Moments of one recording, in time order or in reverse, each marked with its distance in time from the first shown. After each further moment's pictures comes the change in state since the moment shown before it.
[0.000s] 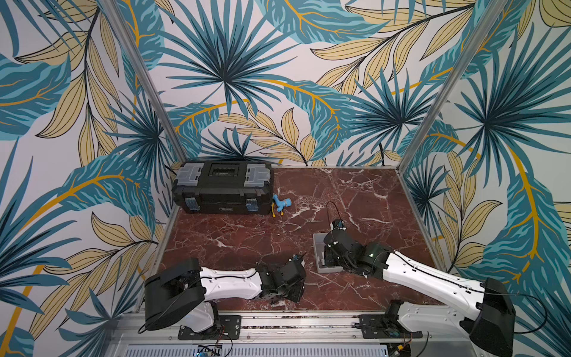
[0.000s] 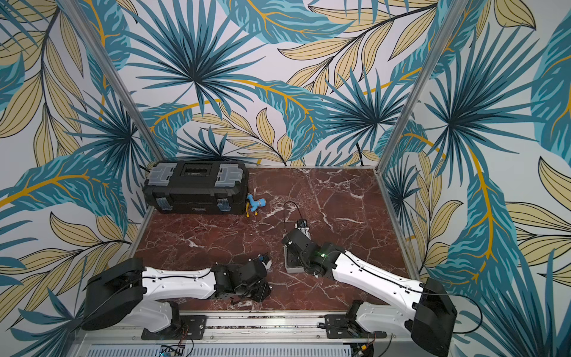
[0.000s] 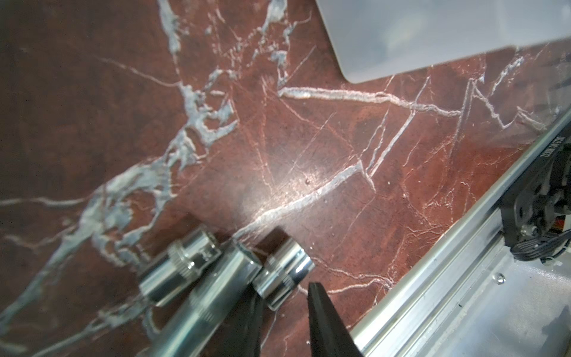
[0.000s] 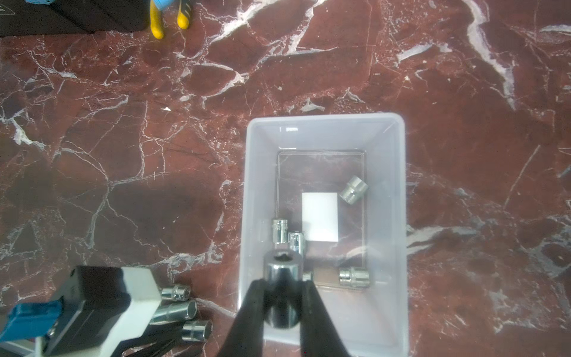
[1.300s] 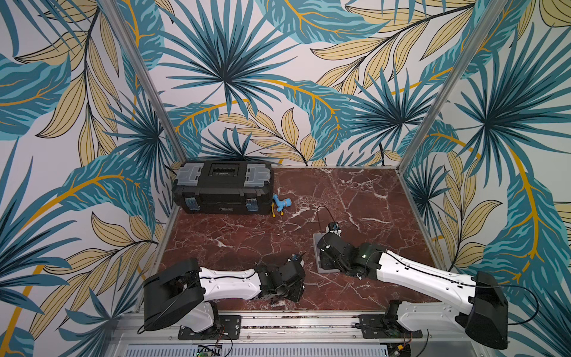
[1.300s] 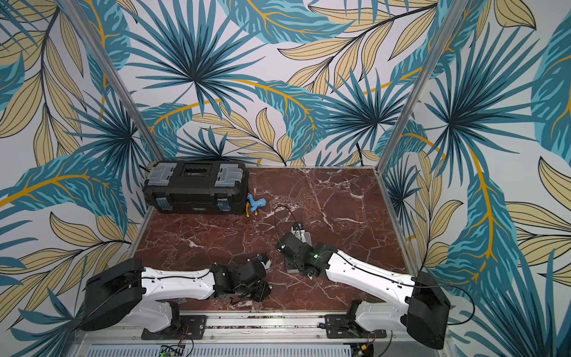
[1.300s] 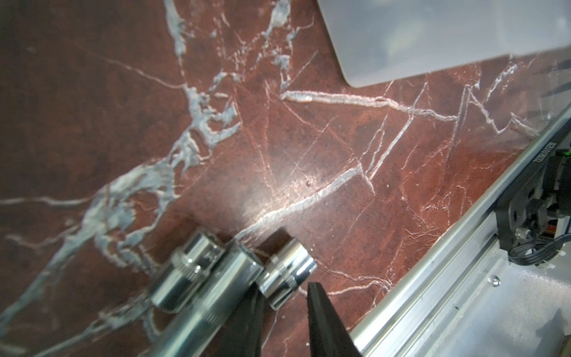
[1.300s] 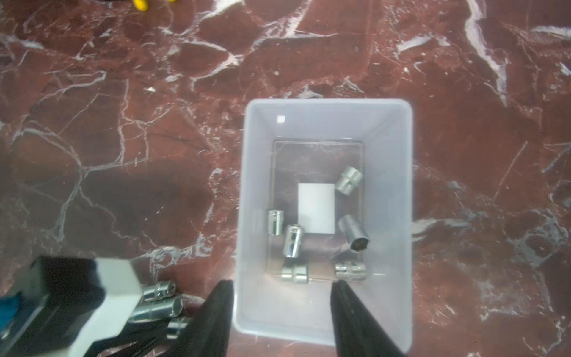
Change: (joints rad) left arm 0.000 -0.010 -0.016 0.021 0.000 -0.011; right arm 0.107 0.063 0.037 -0.044 0.061 0.010
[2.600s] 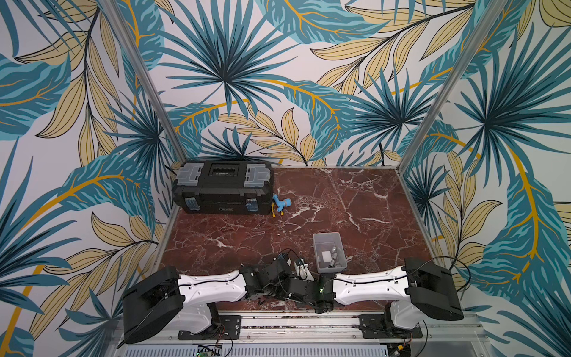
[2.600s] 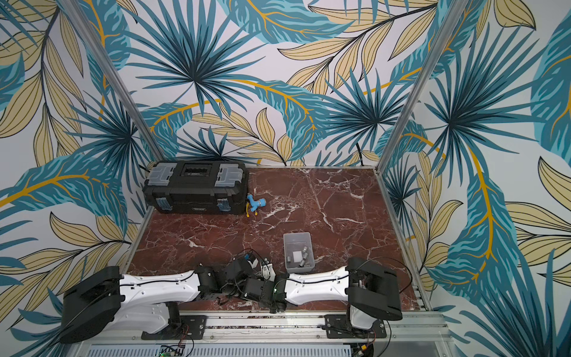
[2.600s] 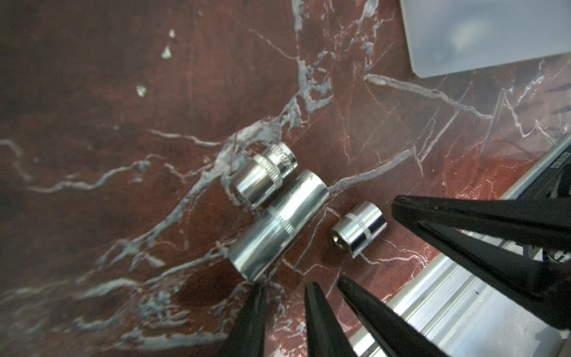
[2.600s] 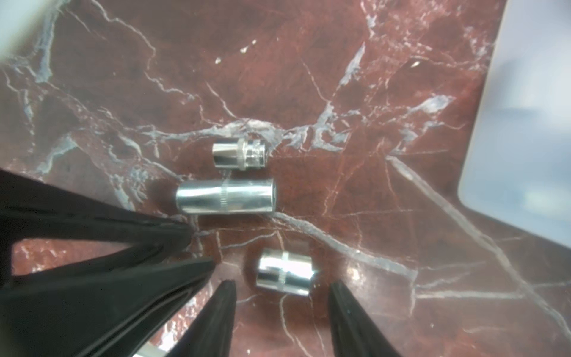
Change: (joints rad) left arm 0.078 -0.161 -0.119 -0.059 0.021 -0.004; right arm 0.356 0.378 -0.004 0.193 -0.005 0.276
